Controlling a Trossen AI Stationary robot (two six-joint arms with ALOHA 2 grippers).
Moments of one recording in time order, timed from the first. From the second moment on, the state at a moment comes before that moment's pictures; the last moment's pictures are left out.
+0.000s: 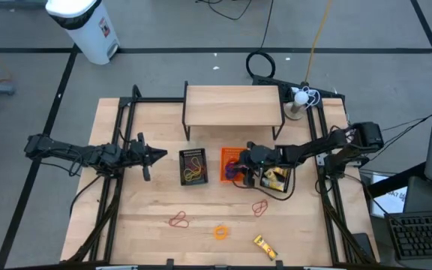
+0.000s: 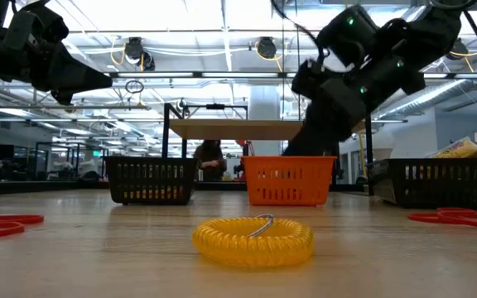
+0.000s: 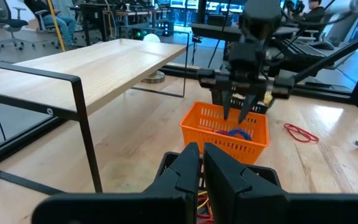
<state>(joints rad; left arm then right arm) -0.18 0.31 0.12 0.05 -0.42 -0.13 -0.01 1.56 0.63 0.33 0.02 0.16</state>
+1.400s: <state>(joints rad) -0.18 0.31 0.12 -0.03 -0.37 -0.13 -0.07 0.33 0.08 0.35 -0.03 0.12</state>
